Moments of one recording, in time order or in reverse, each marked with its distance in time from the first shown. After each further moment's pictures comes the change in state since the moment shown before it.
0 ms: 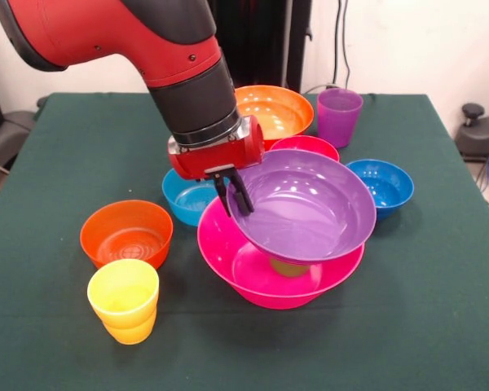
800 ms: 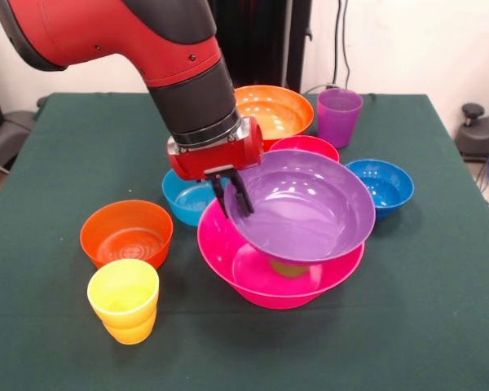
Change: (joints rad) arm 0.000 -0.001 -0.002 0.000 -0.011 -0.014 0.000
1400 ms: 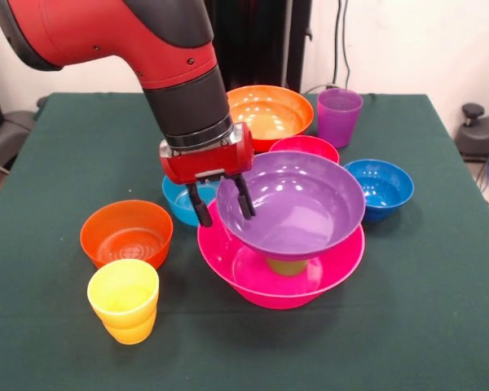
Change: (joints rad) arm 0.000 0.000 -0.012 0.000 -0.063 -0.037 0.000
